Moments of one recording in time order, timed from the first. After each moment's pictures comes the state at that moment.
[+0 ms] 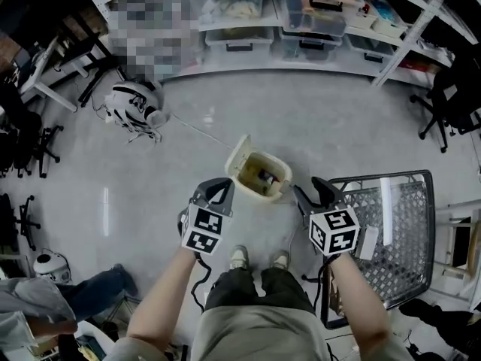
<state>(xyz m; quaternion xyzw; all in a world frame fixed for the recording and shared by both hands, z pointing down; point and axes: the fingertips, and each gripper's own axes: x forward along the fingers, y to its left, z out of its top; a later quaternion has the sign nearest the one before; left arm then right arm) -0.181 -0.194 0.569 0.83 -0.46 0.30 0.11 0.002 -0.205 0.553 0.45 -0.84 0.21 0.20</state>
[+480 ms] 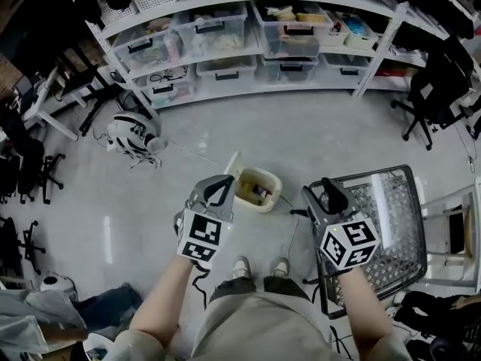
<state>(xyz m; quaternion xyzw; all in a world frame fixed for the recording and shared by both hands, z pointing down) -0.139 -0.175 0.389 0.86 -0.43 0.26 0.00 0.043 -0.157 0.368 0.50 -0.84 0.17 0.09</state>
